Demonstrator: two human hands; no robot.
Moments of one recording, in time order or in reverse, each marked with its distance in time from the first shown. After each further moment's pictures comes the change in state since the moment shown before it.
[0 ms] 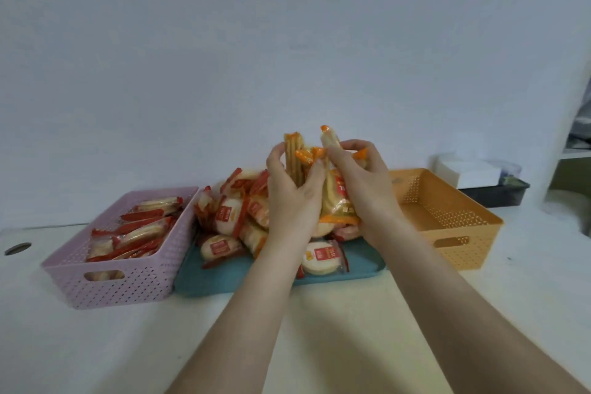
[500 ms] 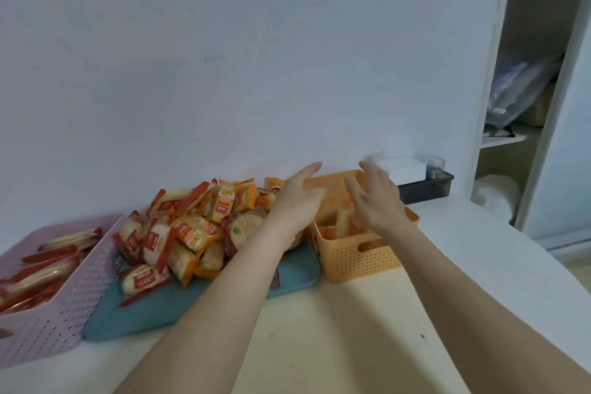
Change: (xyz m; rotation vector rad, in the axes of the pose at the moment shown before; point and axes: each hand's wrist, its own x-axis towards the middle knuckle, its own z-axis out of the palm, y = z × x) left_hand 0.021 -0.016 0.123 0.313 -0.426 -0.089; right_hand 0.053 0.027 -0.163 -0.957 0.152 -0.064
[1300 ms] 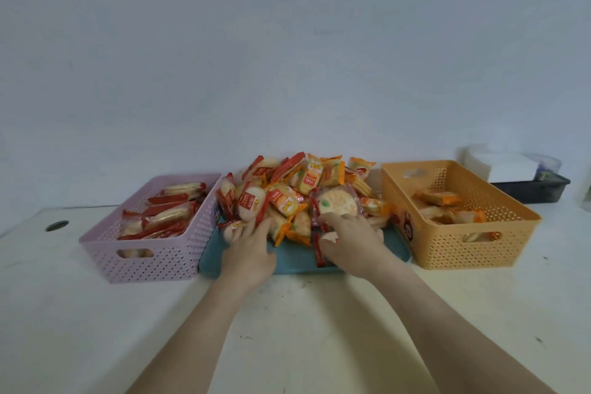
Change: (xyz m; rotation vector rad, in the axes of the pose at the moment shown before) left_hand -0.097 -0.154 -0.168 0.885 0.140 -0.274; right_hand -0.086 -0.091 0.132 -0.379 -0.510 -0.255
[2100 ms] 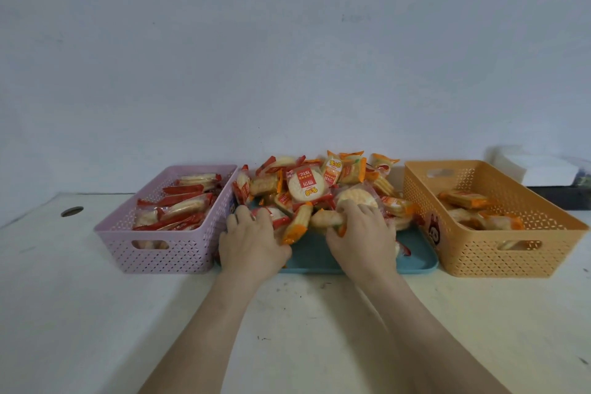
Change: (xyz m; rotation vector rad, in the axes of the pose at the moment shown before) left_hand -0.006 -0.005 -0.018 0.237 0.255 -0.088; right_hand 0.008 -0.026 0.027 0.078 0.470 0.029
